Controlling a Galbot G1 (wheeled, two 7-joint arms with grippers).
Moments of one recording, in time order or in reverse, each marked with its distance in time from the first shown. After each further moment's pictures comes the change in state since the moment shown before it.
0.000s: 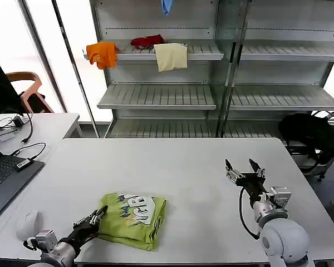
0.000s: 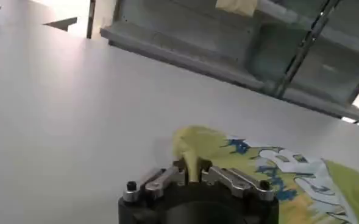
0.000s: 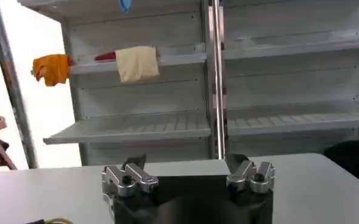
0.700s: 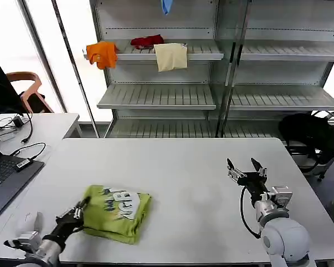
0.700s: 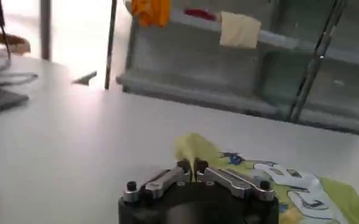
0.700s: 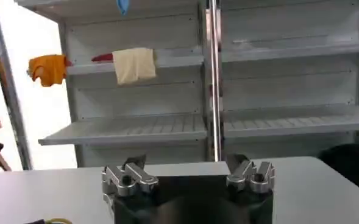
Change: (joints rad) left arm 0.006 0.032 -0.123 0.025 0.174 -0.191 0.079; right arm 0.003 -0.001 0.005 -0.008 -0.004 0.010 -0.004
